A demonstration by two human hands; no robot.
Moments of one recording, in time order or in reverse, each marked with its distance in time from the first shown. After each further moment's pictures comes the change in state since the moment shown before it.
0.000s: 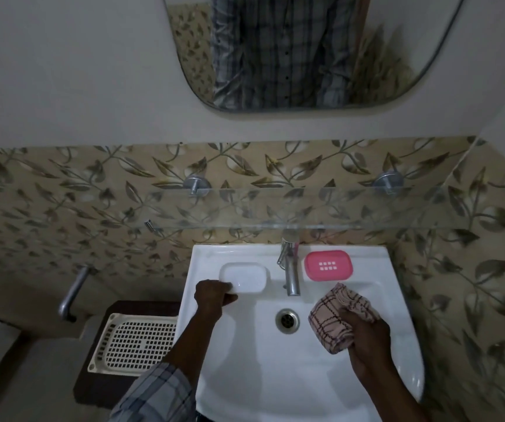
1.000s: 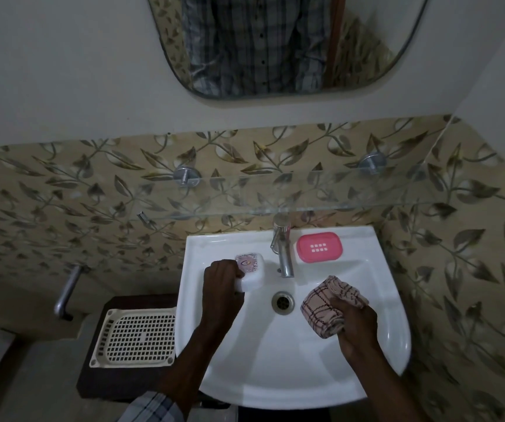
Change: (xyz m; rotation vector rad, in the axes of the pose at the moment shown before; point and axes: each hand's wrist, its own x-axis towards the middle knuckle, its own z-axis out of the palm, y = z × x) left_hand -0.074 -0.011 -0.010 0.748 0.041 1.419; right_hand -0.022 0.008 -0.002 0.060 0.070 0.075
